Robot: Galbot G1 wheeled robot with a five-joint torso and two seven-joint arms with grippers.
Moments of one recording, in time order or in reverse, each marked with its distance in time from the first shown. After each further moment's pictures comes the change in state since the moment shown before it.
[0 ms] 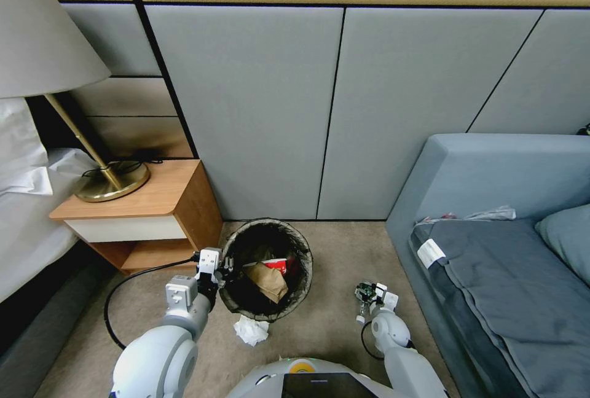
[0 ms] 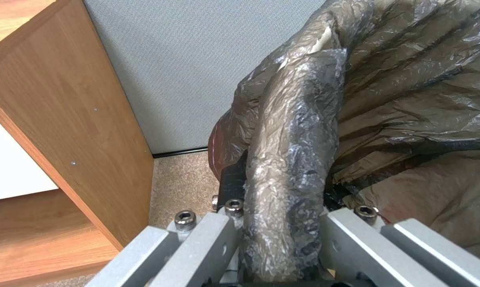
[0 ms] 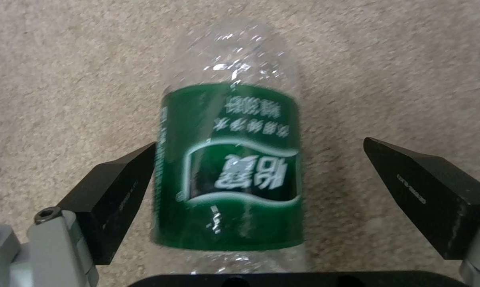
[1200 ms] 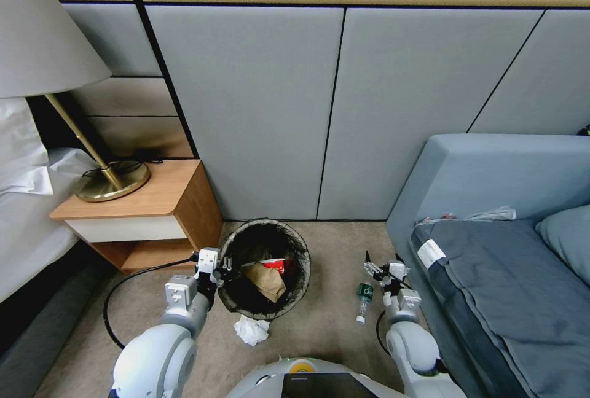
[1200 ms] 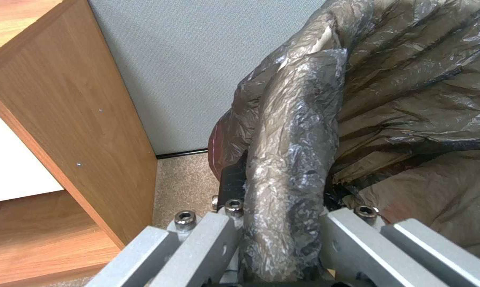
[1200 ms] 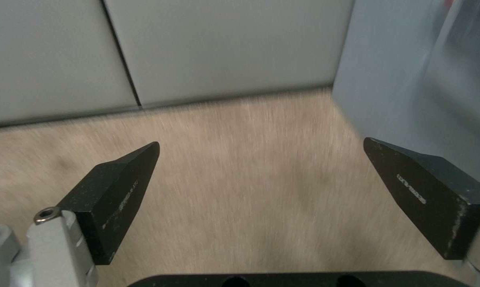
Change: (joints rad) left arm -0.007 0.007 -0.018 0.006 -0.013 -0.004 0.001; right arm -0.157 0.010 0.041 0.389 -0.297 0.136 -0.096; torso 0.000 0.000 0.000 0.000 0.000
